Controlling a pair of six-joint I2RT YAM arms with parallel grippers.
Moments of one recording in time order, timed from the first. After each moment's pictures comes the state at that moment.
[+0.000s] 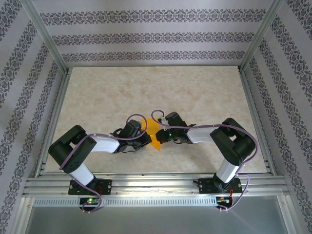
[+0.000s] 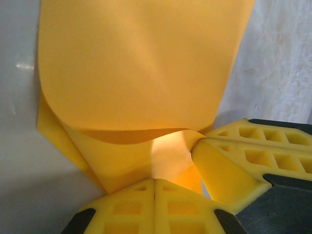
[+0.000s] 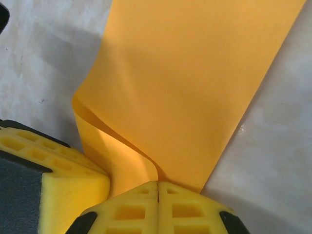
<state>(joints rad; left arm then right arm) -0.69 1.63 0.54 0.29 0.28 -1.17 0.68 1.71 0.70 0.11 -0.37 0.44</state>
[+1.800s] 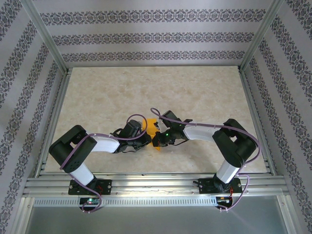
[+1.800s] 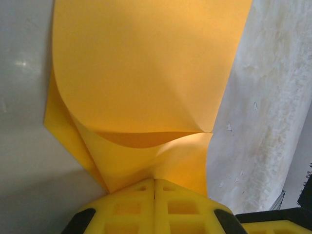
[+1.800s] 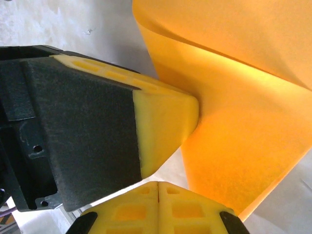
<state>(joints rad) -0.69 1.63 0.54 0.29 0.29 -1.17 0.74 1.69 0.84 -0.24 -0.58 0.62</state>
